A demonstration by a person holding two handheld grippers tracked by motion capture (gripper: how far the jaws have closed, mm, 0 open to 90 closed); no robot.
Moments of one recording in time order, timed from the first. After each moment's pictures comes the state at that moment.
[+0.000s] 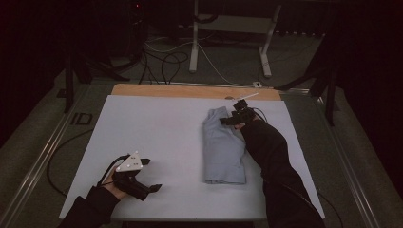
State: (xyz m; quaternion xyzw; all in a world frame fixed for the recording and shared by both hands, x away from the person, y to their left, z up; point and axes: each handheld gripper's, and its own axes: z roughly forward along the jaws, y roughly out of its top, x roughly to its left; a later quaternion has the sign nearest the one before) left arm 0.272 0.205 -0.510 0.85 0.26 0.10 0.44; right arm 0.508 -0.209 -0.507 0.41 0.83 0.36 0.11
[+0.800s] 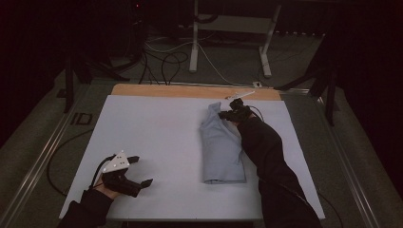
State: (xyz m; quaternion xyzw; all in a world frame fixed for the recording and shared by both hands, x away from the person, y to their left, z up) left arm 0.272 0.226 -0.519 0.83 0.28 0.13 0.47; right arm 0.504 -0.191 -0.487 0.35 0.83 0.41 0.12
